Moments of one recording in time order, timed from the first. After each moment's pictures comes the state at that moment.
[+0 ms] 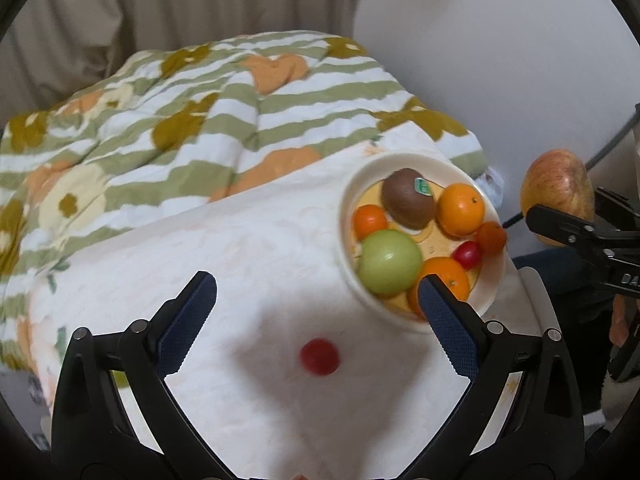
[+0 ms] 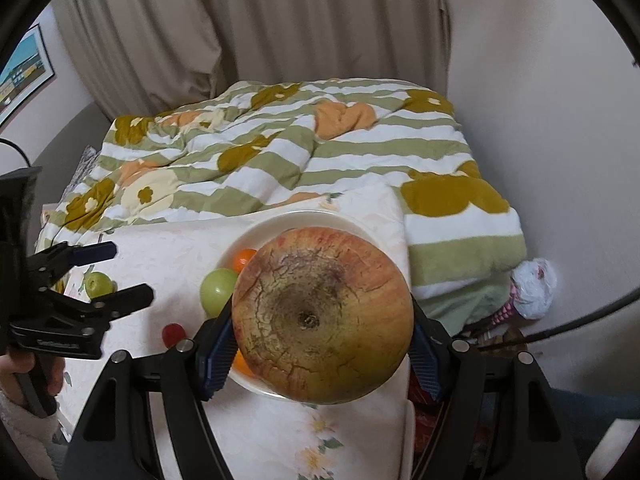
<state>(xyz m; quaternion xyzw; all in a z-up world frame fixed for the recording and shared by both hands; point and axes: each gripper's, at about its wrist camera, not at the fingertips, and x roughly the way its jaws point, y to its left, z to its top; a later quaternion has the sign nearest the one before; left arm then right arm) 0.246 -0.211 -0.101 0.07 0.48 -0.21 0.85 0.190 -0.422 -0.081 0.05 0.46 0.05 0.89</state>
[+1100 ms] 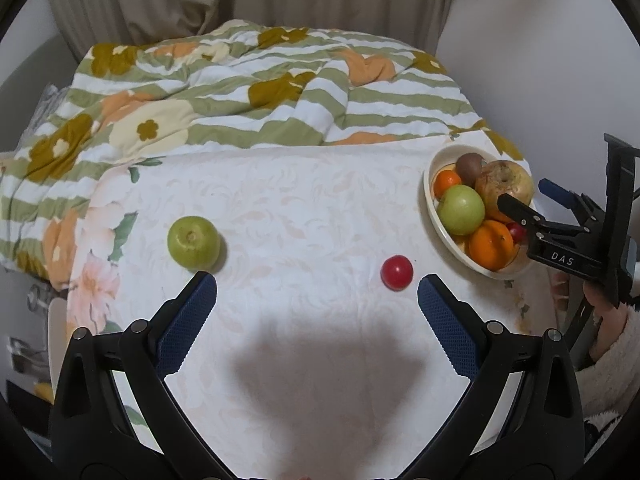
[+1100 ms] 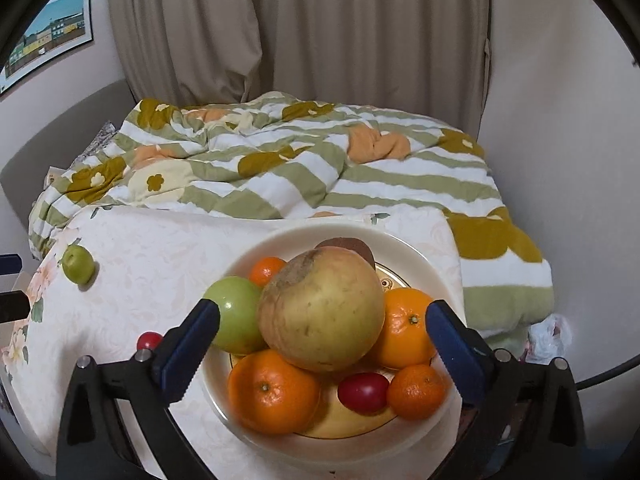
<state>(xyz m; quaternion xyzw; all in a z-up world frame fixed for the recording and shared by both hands) 0.174 -0.121 -0.096 0.00 0.49 -0.09 0.87 0.205 -0.378 -0.127 -0.02 0.40 0.08 0.91</state>
